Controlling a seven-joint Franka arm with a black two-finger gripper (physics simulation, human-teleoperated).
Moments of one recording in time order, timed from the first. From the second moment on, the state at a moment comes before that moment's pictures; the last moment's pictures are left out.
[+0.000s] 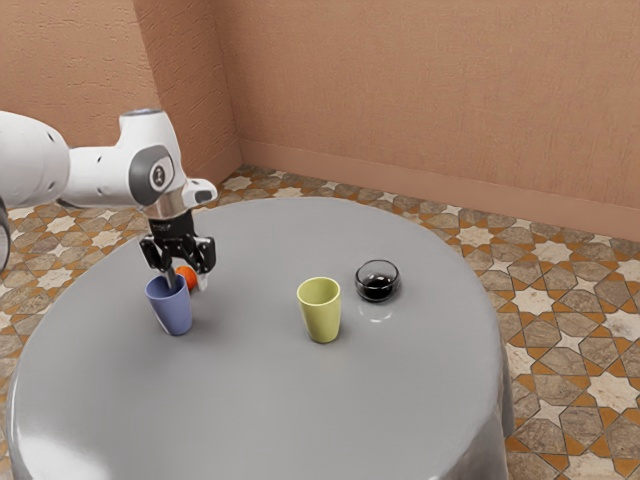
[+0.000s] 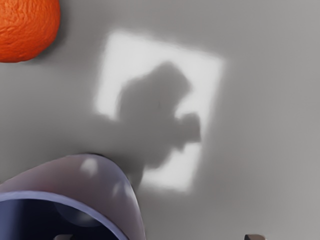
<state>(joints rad) -0.09 0.35 0.32 -1.85 -0.18 2.06 0.06</state>
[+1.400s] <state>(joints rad) -0.24 0.32 0.37 -1.75 -0.14 1.92 0.03</state>
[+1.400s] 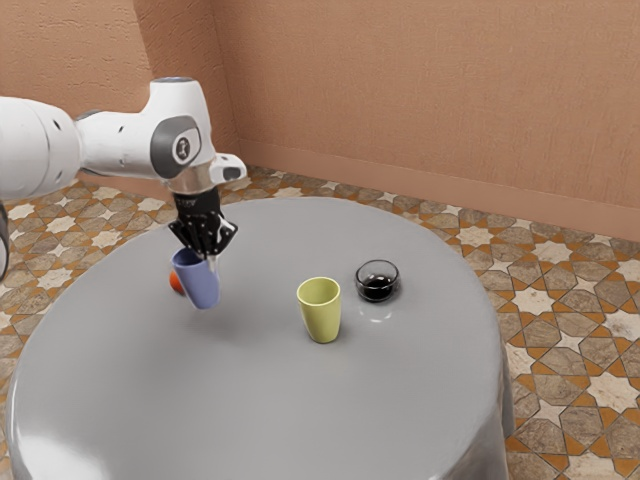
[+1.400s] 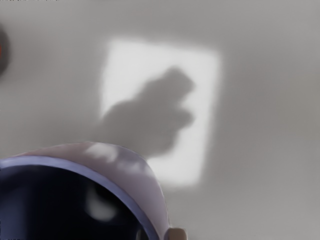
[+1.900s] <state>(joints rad) -0.42 0.32 0.35 -1.52 0.00 1.68 -0.04</state>
